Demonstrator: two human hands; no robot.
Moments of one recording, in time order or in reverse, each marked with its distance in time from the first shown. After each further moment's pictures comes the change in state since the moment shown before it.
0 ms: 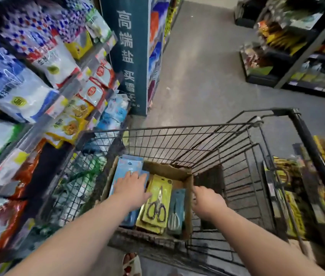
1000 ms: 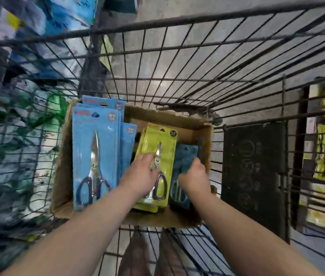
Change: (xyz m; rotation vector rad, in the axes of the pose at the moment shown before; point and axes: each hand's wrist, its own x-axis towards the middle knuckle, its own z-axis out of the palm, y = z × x) left_hand 0.164 0.027 0.169 -0.513 -0.284 -0.126; right_hand 0.189 0.005 0.176 0.597 -0.196 0.475
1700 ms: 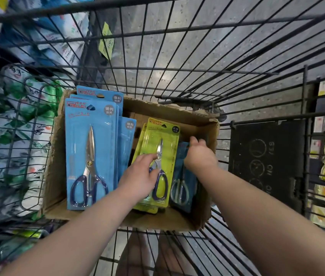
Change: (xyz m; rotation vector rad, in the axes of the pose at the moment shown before) left_hand 0.005 -0.011 0.014 -0.169 0.012 0.011; right_hand 0.052 -0.023 -0.017 -0.466 -0.059 -0.146
